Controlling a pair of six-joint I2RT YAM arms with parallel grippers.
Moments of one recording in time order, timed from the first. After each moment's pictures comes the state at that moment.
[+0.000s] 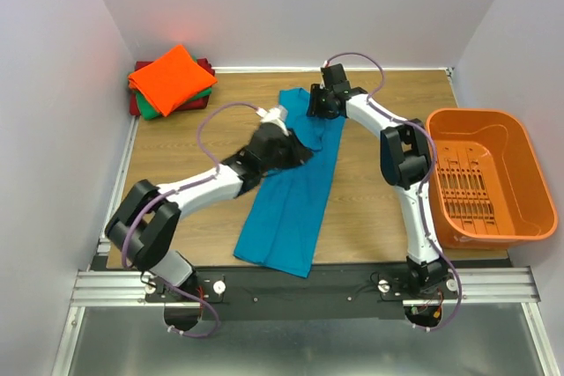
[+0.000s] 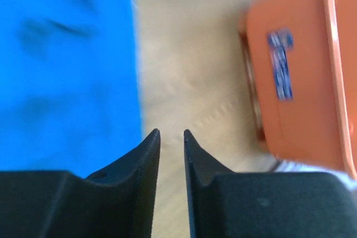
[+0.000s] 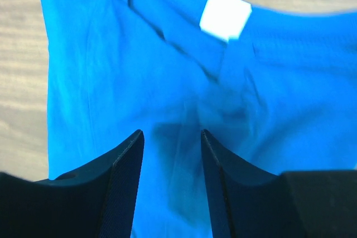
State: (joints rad) left arm -0.78 1.57 0.92 0.21 0.03 -0.84; right arm 0.38 2.43 2.00 -0.36 -0.06 0.37
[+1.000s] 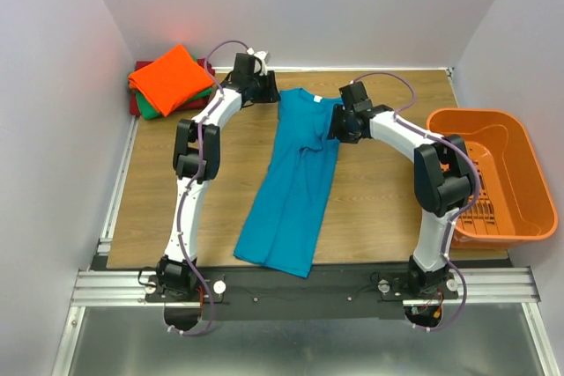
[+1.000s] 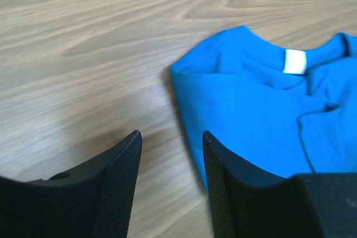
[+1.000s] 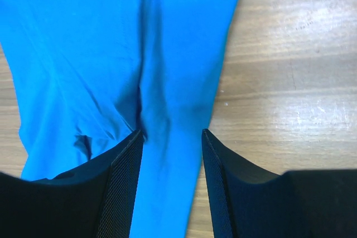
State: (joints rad) left arm -0.25 2.55 2.23 -0.32 0.32 -0.25; right arm 0.39 1.95 1.41 -0.41 0.05 0.52
